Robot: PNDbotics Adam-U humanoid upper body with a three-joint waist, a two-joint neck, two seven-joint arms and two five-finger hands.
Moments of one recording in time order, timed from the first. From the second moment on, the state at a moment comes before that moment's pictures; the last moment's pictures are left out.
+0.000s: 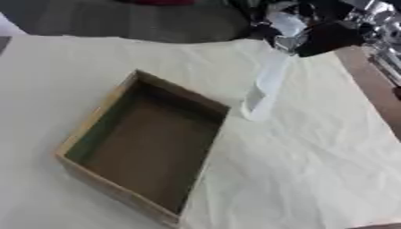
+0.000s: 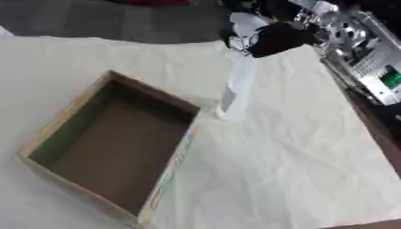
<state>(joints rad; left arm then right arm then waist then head) -0.11 0.27 0.19 -1.98 0.15 -0.06 -0.08 -0.59 -0.99 0.12 -1.85 -0.22 0.28 0.20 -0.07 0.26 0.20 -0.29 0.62</state>
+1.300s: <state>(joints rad) -0.11 0.27 0.19 -1.98 0.15 -0.06 -0.09 -0.57 -1.00 0.12 -1.85 -0.10 0.31 0.25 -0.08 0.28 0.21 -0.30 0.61</state>
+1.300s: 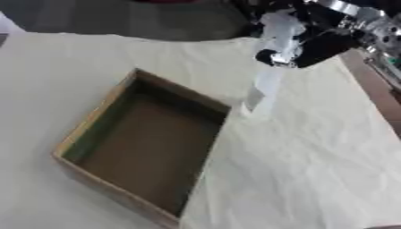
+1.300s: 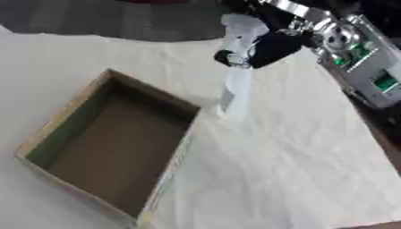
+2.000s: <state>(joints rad) -0.11 0.27 0.19 -1.98 0.15 -0.06 -0.09 -0.57 -1.00 0.12 -1.87 -0.06 0.32 0.25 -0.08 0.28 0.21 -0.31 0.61</state>
